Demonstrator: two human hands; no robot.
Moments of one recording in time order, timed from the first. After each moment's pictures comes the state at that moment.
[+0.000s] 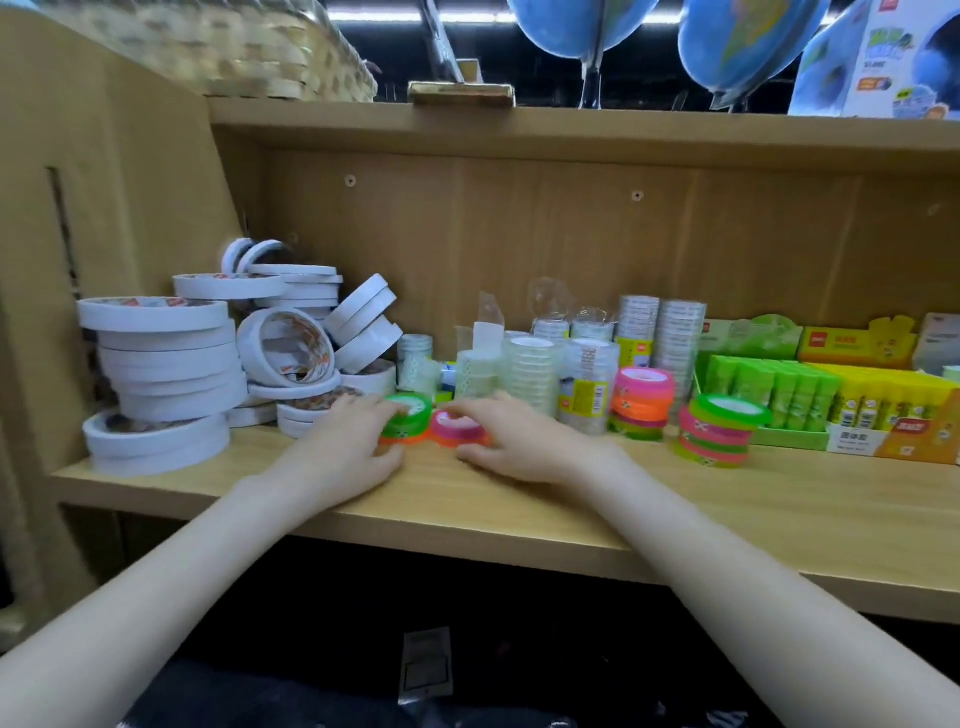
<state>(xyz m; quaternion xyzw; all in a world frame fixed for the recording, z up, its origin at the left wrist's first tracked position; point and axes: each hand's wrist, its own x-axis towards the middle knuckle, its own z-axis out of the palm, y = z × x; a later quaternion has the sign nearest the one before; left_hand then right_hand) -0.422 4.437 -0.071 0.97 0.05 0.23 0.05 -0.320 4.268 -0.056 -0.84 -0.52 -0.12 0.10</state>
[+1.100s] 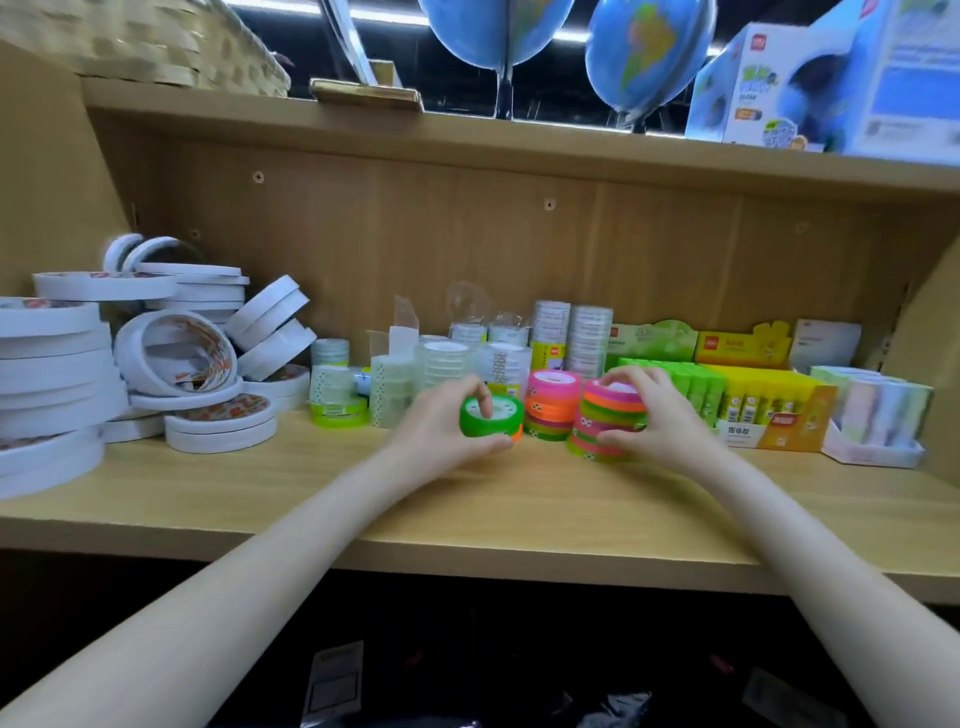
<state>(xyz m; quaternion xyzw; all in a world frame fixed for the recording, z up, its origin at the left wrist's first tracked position) -0.355 4.315 -0.057 0.90 -0.13 0.29 0.30 -0.273 4.083 -0.043 -0.90 -0.26 -0.20 0.28</state>
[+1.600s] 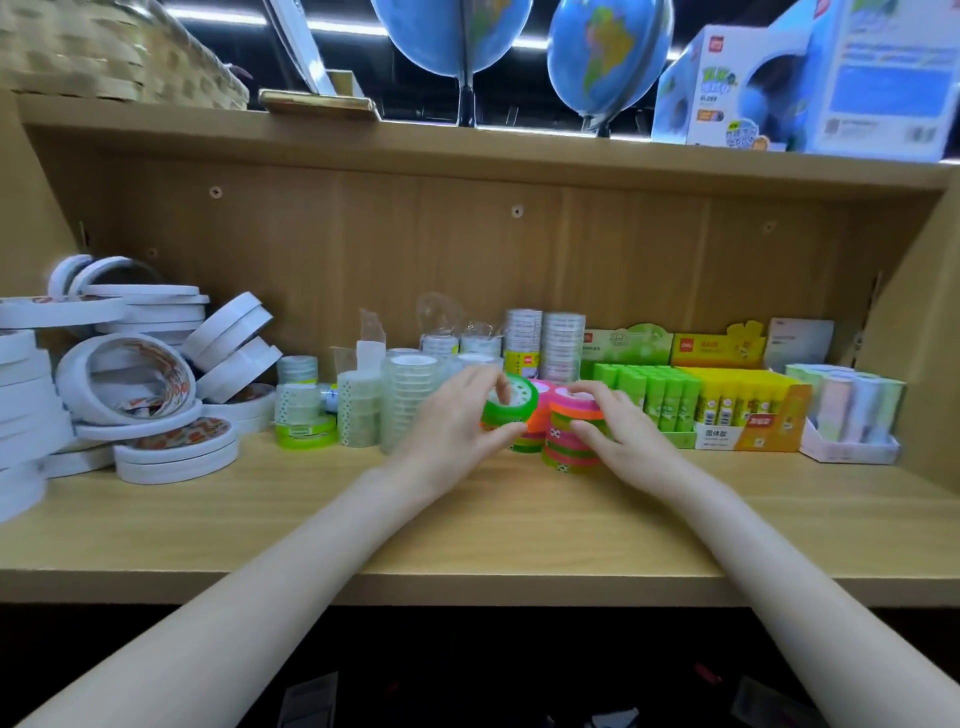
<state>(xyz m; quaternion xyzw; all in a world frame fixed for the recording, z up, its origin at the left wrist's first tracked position) -0.326 4.284 -0.051 0.87 -0.21 0.38 0.21 -0.270 4.089 -0.054 -0.89 -0.29 -0.18 0.30</state>
